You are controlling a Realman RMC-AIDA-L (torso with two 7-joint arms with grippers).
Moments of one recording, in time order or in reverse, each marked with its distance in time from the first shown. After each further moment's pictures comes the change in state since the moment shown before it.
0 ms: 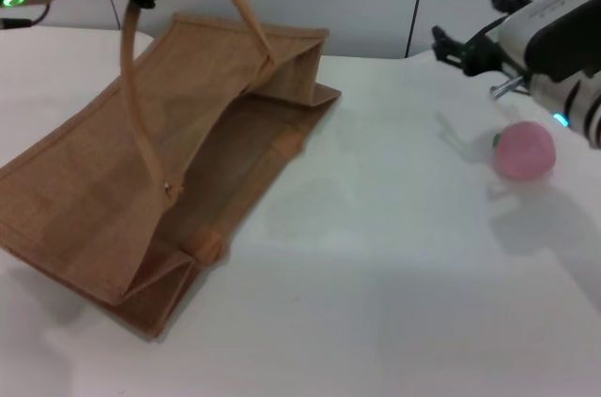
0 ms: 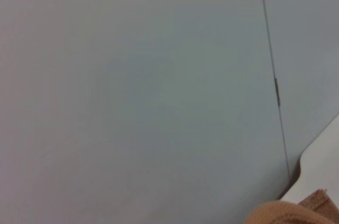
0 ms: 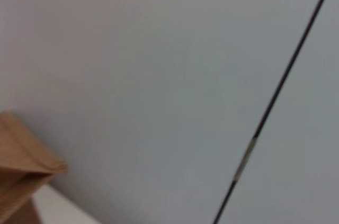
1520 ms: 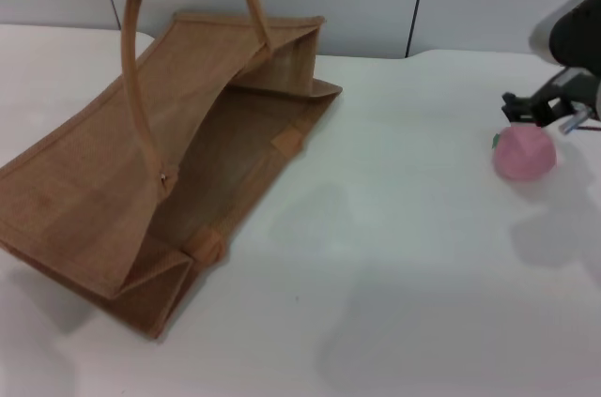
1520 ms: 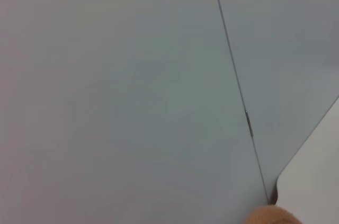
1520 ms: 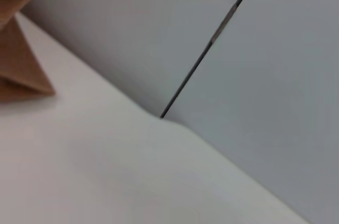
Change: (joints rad) left arm -0.023 -0.001 -0.043 0.130 0.005 -0.153 -0.012; right arm -0.113 0.002 0.136 -0.496 -0.154 0.828 -0.095
